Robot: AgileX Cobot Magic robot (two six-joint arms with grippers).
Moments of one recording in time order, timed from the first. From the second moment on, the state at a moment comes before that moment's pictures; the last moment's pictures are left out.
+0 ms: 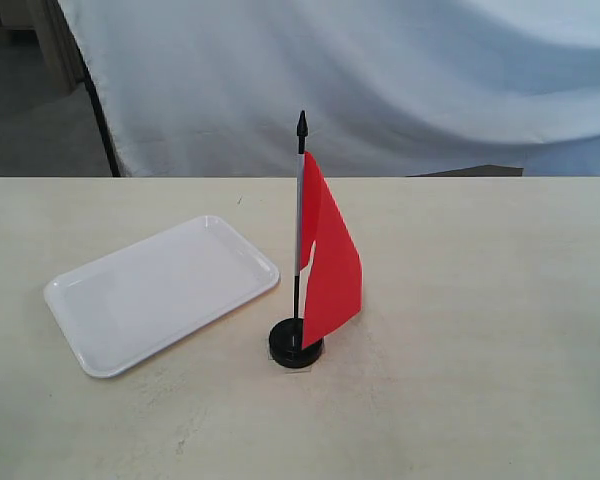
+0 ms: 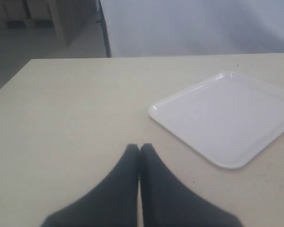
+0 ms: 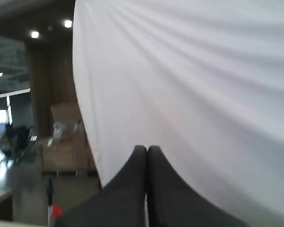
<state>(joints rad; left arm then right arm) 0.01 0.00 0.00 0.03 0.35 0.01 0.00 0.91 -0.15 -0.38 -1.09 0.46</state>
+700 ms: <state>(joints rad) 0.01 0.00 0.00 0.03 0.35 0.01 0.09 2.06 -0.68 -1.18 -1.21 0.54</state>
